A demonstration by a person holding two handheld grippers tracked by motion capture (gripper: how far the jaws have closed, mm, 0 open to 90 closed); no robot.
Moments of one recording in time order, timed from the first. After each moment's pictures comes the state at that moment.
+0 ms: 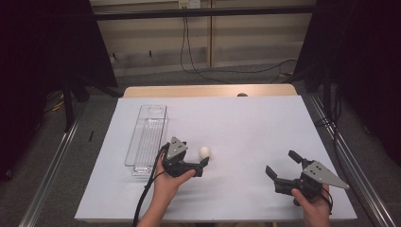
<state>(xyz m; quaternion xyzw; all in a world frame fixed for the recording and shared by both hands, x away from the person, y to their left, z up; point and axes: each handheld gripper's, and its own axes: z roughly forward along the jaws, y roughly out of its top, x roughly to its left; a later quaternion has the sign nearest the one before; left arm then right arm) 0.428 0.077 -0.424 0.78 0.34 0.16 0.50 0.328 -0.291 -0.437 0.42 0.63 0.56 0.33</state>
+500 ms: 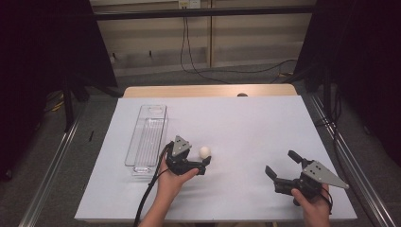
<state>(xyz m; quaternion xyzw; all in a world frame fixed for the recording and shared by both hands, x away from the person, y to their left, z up) 0.437 0.068 -0.432 0.79 0.35 0.16 0.48 0.329 -0.291 -0.437 0.42 0.63 0.56 0.33</state>
